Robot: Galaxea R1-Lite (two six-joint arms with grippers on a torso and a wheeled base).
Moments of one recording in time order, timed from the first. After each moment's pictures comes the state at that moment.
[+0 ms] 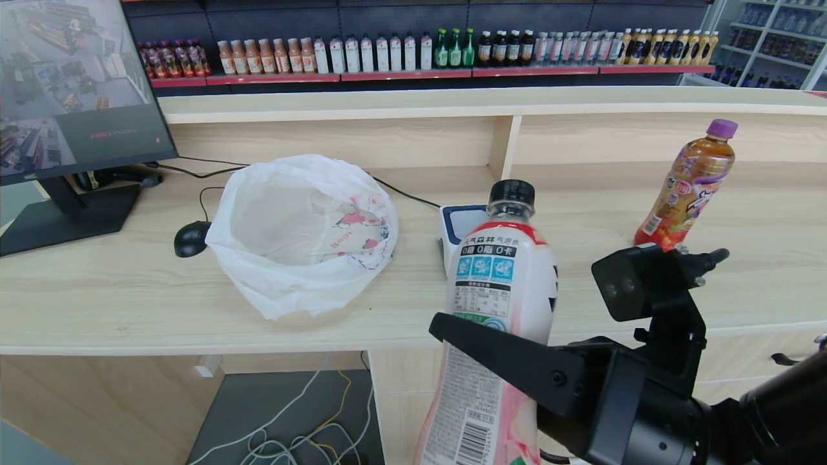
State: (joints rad) left arm 0.00 0.00 0.00 0.00 0.01 -0.01; right arm 0.98 1.66 -0.40 -1.57 0.18 0.95
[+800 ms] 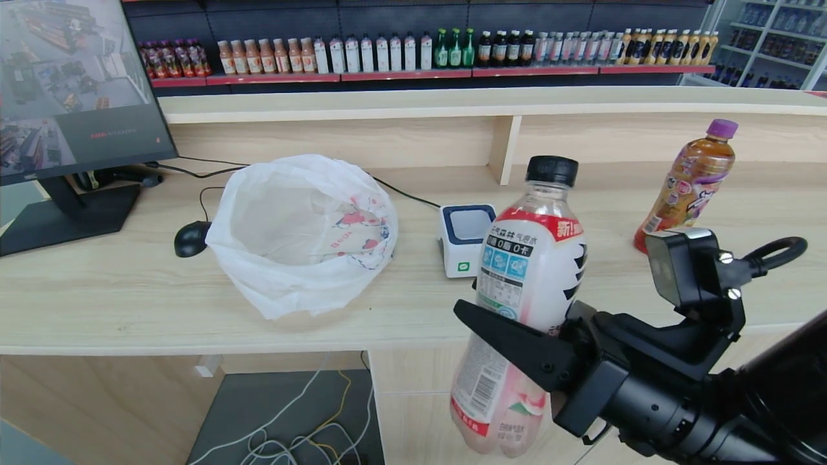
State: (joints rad) left arm 0.00 0.00 0.00 0.00 0.01 -0.01; right arm 0.86 1.66 -0.37 -1.57 0.17 0.43
